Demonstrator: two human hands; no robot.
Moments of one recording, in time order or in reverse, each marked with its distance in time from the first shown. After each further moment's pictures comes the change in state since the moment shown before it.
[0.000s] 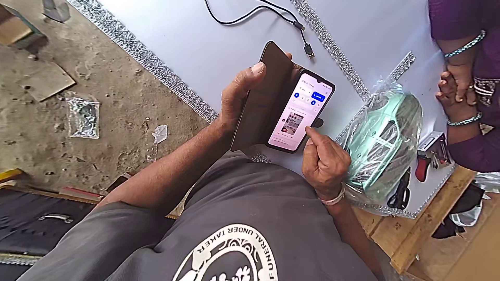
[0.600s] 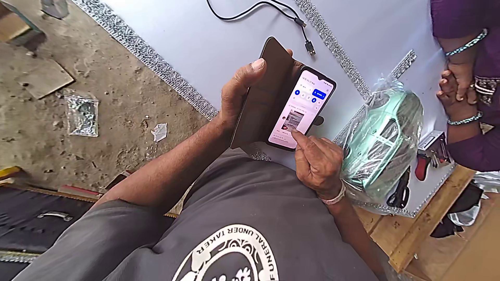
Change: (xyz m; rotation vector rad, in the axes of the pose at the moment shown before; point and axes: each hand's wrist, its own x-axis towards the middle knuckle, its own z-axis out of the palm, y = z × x) left_hand -0.006 0.002 0.008 0.057 0.032 -0.026; right_hand 0.003 -0.001 -0.003 0.078 -0.172 -0.167
